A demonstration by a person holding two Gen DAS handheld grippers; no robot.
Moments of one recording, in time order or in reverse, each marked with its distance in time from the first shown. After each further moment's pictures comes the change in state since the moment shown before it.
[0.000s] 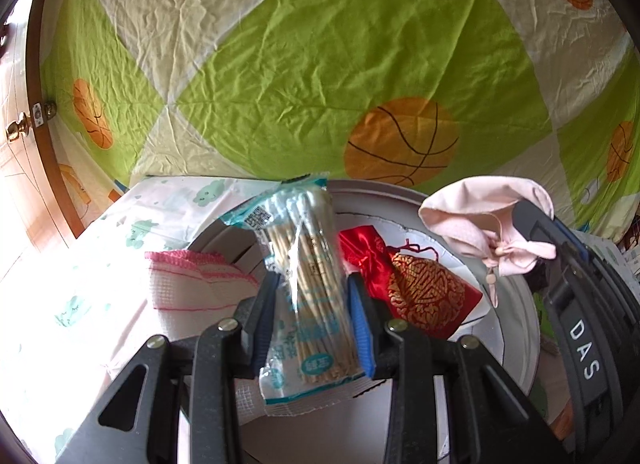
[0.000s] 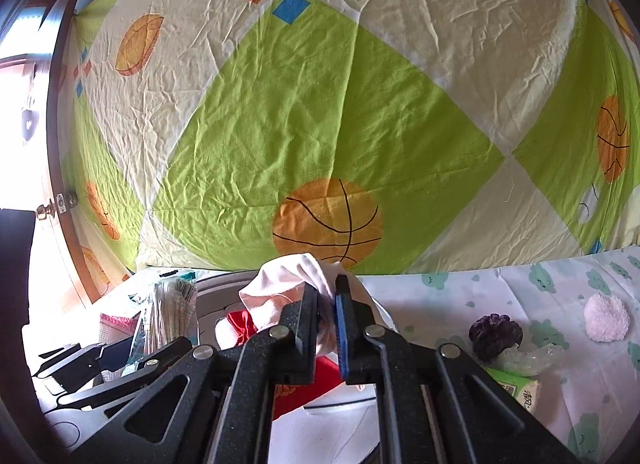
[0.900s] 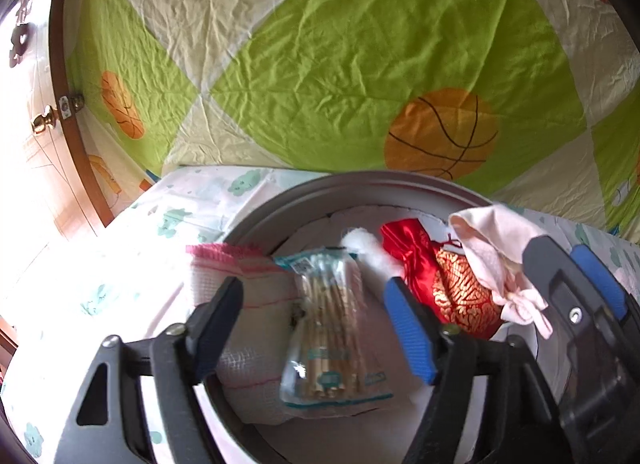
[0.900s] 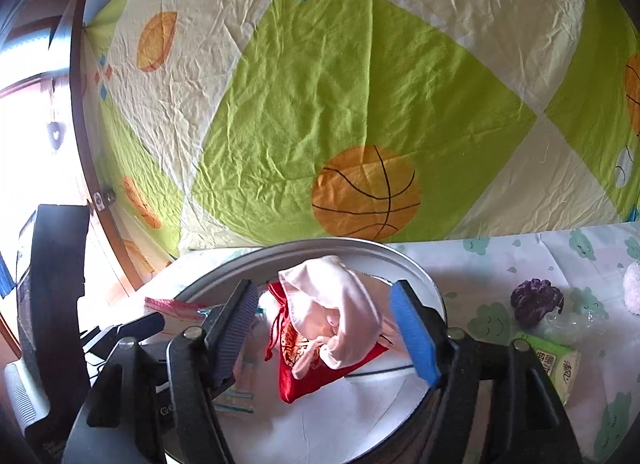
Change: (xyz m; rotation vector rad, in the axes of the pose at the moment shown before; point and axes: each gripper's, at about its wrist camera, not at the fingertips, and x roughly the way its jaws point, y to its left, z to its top) left arm -0.005 0.010 0.003 -0.033 -0.004 0.128; right arm -0.008 -0.009 -0.006 0.064 0.063 0.181
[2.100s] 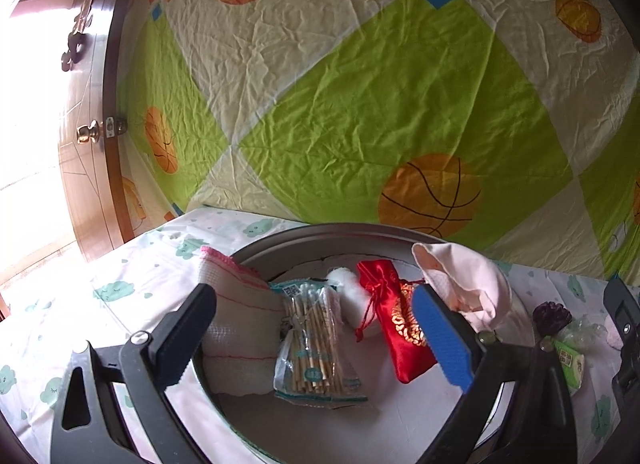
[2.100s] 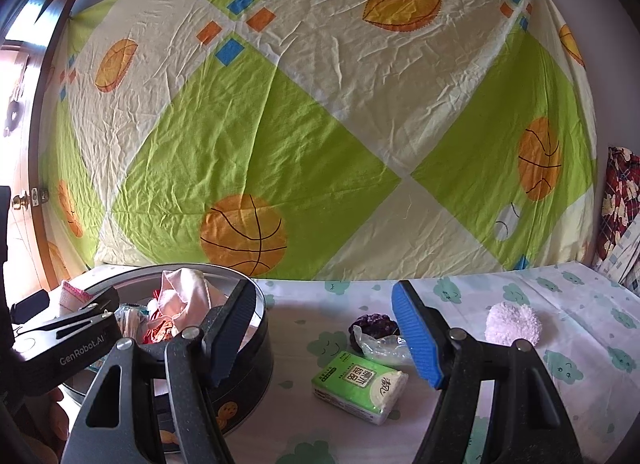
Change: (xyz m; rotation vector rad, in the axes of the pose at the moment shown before) left arm -0.041 -0.025 -0.033 -0.100 -0.247 0.064; right arm -0.070 -0.054 -0.012 -0.121 -0.175 -0.341
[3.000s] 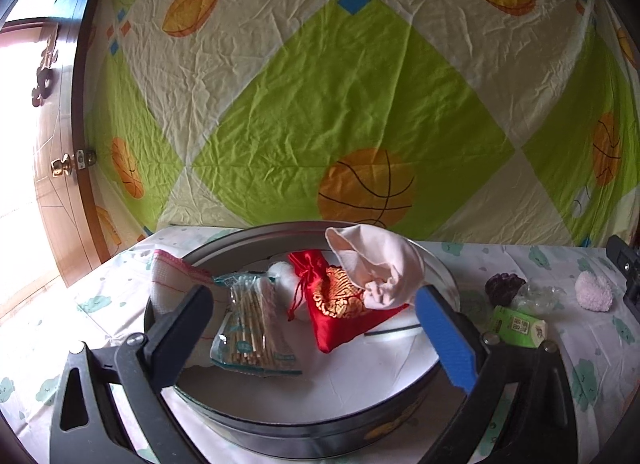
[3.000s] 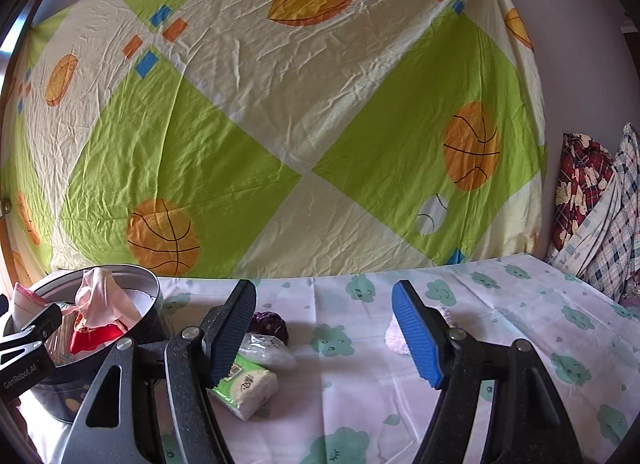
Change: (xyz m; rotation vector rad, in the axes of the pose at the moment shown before) left arm -0.037 -0.049 -0.016 0.120 -0.042 -0.107; right arm -0.007 -0.094 0.000 0.040 0.014 -0.147
